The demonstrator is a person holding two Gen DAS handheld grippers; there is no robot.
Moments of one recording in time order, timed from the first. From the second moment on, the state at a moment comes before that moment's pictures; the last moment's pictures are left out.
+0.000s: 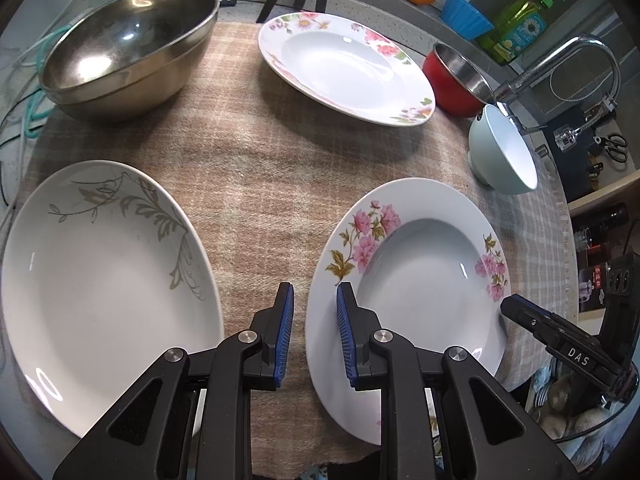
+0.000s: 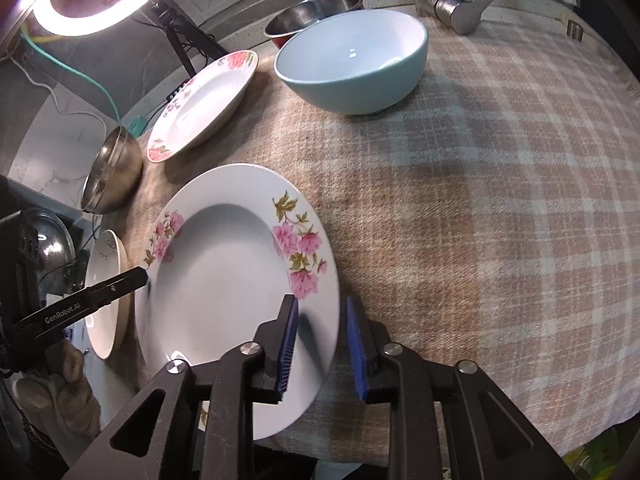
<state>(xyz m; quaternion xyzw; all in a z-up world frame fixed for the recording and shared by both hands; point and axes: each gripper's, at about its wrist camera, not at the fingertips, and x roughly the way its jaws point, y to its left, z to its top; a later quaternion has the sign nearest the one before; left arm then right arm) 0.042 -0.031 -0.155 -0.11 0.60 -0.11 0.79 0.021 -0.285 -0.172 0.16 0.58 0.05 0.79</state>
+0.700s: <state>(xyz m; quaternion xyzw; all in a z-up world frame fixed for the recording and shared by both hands) 0.012 0.050 -0.113 -0.15 0.54 -0.04 0.83 0.019 -0.258 -0.118 0.13 0.50 0.08 0.85</state>
